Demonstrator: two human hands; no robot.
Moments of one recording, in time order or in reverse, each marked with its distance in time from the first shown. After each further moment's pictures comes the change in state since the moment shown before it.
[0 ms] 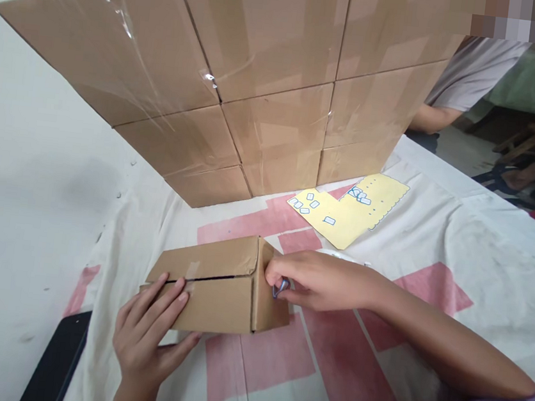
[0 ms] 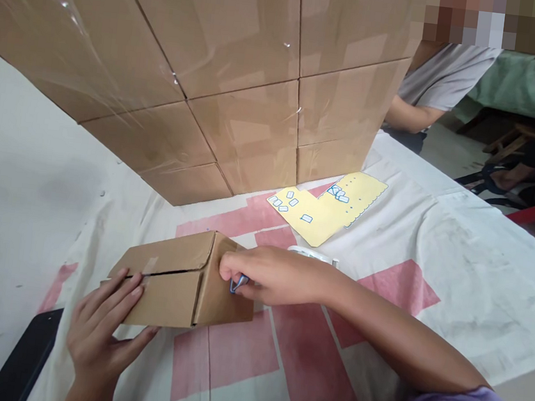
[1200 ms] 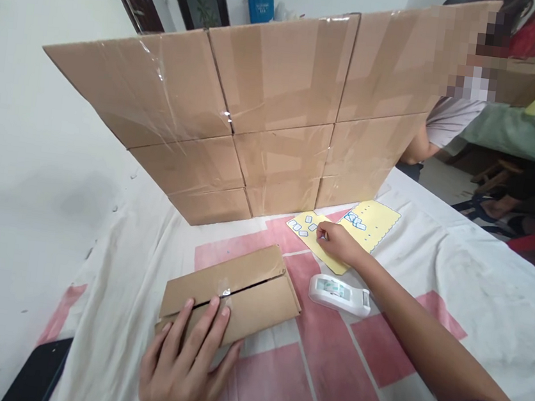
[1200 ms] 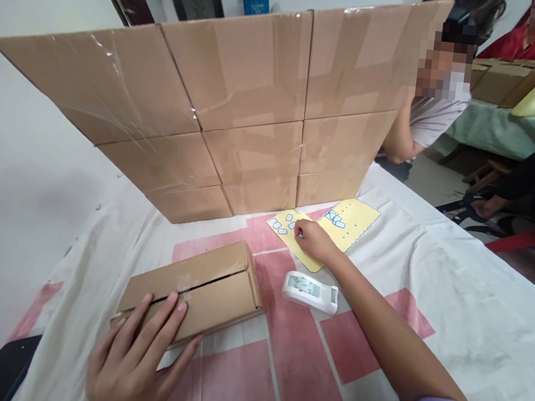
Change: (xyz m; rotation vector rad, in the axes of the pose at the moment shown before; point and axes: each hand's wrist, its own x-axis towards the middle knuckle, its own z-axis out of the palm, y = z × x) left_hand 0.024 0.059 0.022 0.339 -0.018 0.010; right_hand -0.010 0.165 -0.042 -0.239 0.535 0.555
